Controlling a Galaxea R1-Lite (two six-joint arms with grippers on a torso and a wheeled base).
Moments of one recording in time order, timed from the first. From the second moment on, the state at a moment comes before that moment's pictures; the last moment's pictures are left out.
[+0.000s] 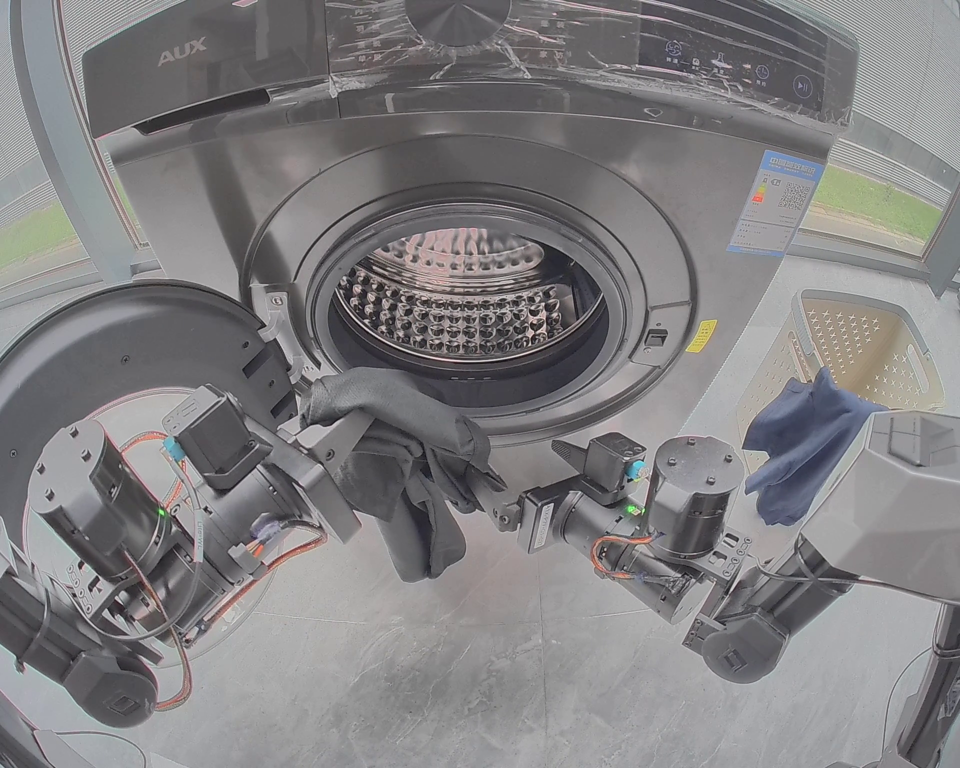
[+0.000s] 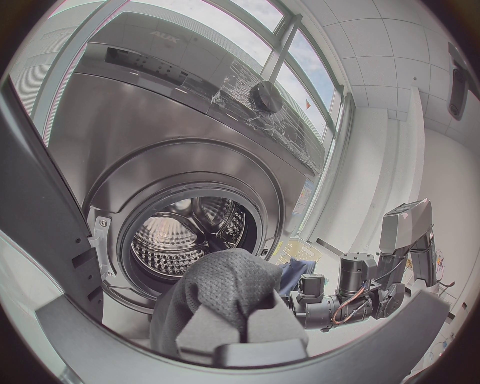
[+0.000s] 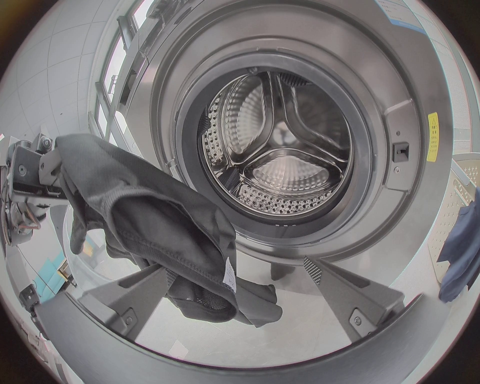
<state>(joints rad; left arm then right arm) -0.61 1.66 -0.37 -1.55 -0.06 -0.10 0.76 2.11 -0.77 -1.34 -0.15 0.16</state>
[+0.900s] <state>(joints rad) -0.61 1.66 -0.36 -1.55 -0.06 -0.10 0.74 2.04 -0.71 -1.34 -0.16 0.15</state>
